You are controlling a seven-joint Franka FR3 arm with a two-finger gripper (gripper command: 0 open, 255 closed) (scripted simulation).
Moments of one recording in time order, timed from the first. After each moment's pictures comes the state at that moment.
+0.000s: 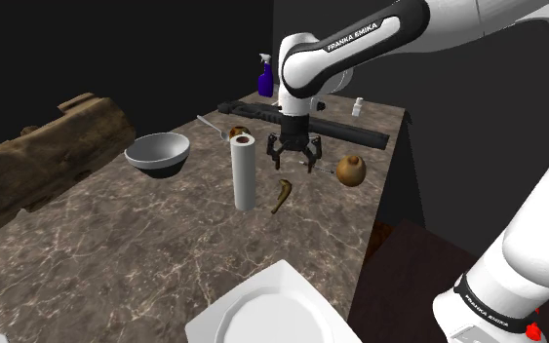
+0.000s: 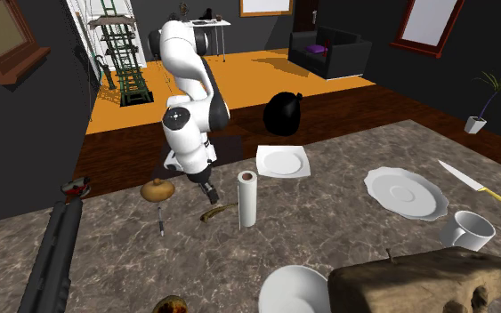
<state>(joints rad) -0.16 0.08 0.30 -2.06 0.12 1.96 1.13</state>
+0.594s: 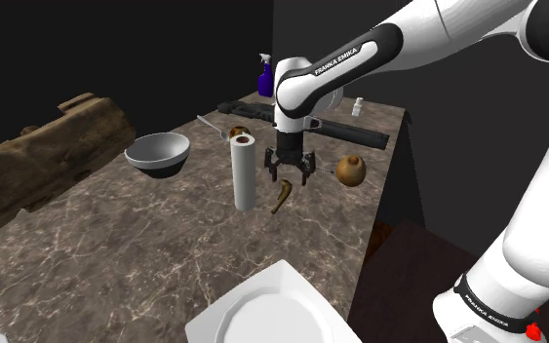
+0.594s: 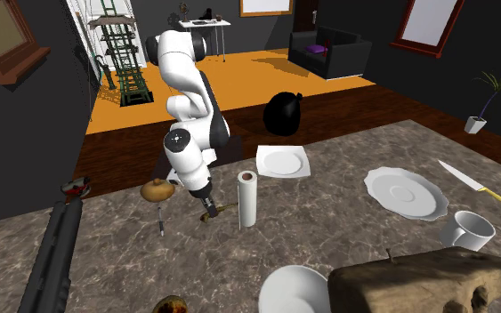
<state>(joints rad) -0.16 0.18 0.29 -2.06 0.12 2.06 1.22</state>
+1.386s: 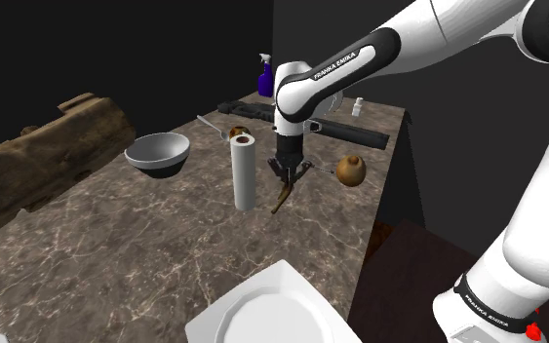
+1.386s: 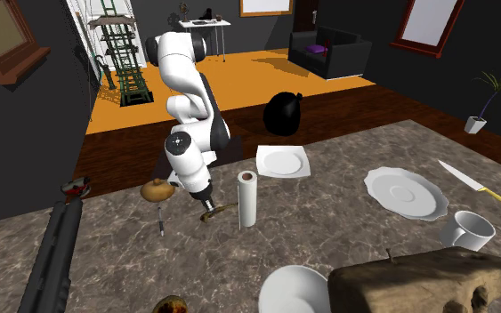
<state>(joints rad) -0.15 0.19 0.29 -2.07 0.12 2.08 1.22</state>
